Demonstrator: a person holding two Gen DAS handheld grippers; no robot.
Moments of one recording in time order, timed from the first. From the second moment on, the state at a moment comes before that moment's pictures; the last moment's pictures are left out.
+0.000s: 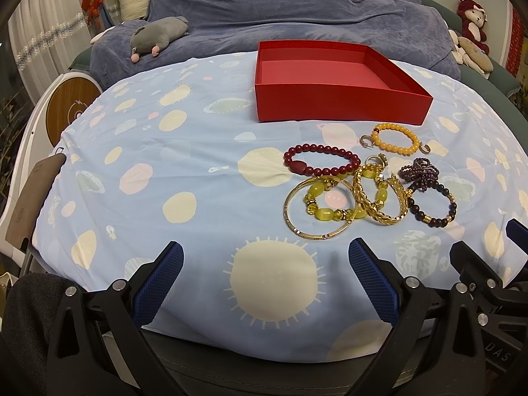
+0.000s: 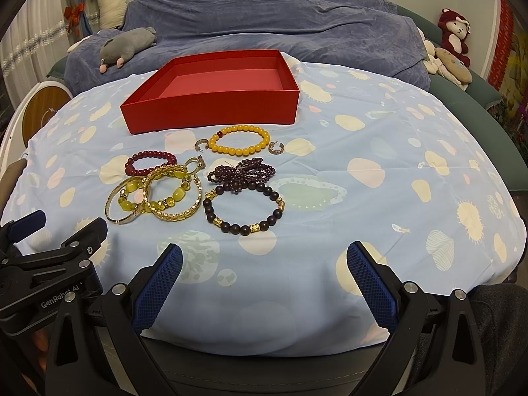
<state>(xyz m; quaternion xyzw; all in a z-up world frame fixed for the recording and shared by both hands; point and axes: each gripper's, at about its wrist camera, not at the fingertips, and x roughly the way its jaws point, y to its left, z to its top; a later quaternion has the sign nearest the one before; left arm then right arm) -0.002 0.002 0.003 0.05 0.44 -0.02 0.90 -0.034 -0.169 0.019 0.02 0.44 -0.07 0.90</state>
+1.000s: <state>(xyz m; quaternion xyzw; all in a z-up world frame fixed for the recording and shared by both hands) 0.027 0.013 -0.001 0.01 0.48 -0.05 0.88 -0.021 -0.201 0.014 0.09 0.44 -0.10 0.89</state>
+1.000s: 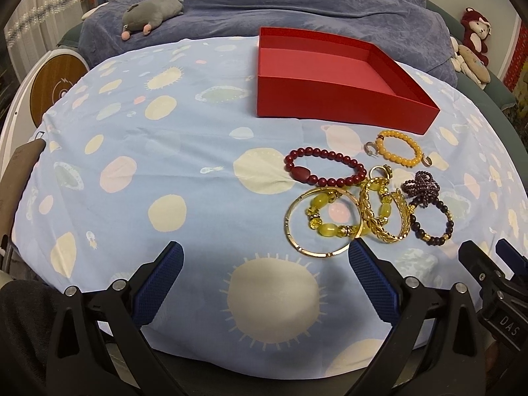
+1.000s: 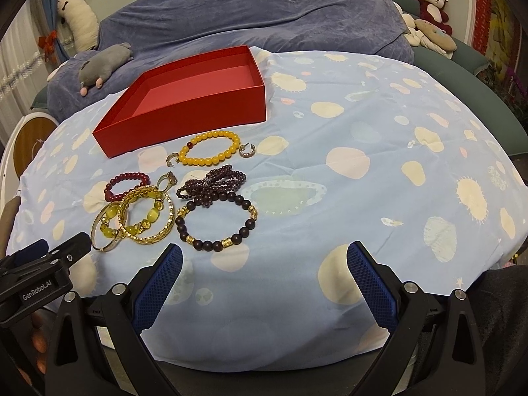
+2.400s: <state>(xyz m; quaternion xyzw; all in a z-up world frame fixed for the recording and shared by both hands) 0.049 0.017 0.003 -0.01 0.48 -0.07 0.87 -0.002 -0.167 0.023 0.05 0.45 -0.03 0.89</state>
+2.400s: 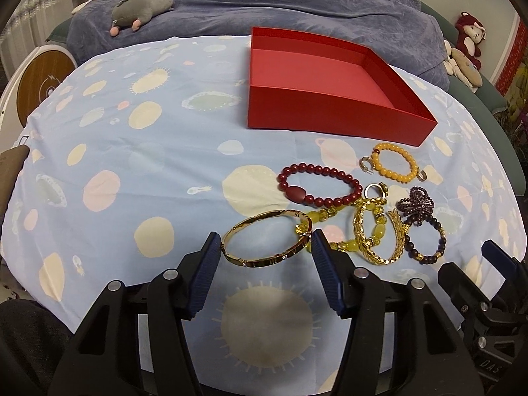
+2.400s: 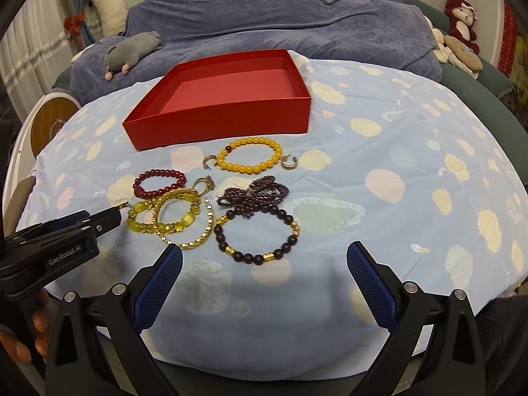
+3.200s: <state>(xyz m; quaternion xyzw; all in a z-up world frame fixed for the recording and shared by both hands) 0.065 0.044 -0.010 -0.02 0.50 -0.04 0.87 0.041 -0.101 -0.002 0.01 0.51 0.09 0.86</state>
